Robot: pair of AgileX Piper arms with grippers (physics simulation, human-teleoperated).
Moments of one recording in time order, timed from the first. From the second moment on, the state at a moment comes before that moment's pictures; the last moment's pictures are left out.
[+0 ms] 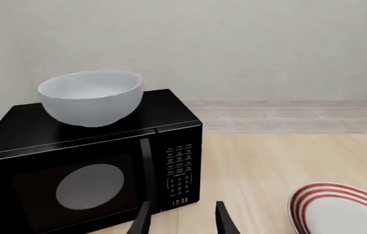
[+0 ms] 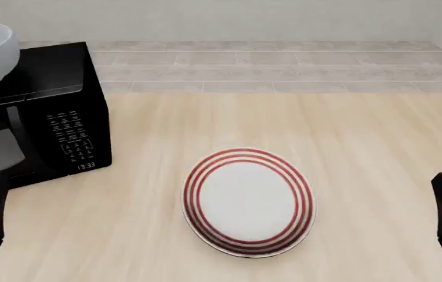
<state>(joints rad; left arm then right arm) -0.01 0.00 -0.01 0.00 0.00 -0.01 0.02 0.00 -0.01 0.00</state>
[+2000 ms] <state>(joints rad) -0.01 0.44 -0.98 0.71 0.78 0.00 0.01 -0.01 0.00 0.00</state>
